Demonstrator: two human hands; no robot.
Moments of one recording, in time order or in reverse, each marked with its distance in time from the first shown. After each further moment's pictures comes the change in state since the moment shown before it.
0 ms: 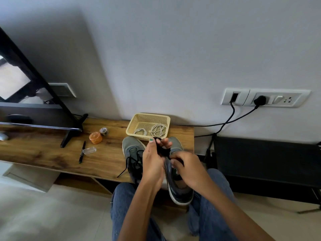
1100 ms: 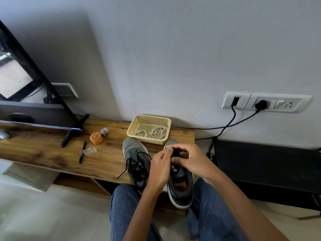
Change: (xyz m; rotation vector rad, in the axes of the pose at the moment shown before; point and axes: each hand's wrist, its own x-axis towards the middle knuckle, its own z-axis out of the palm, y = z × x) left_hand -0.006 -0.011 -0.007 0.641 -0.117 -0.024; right_hand 0.019 -0.002 -0.029 0.374 -0.206 0.109
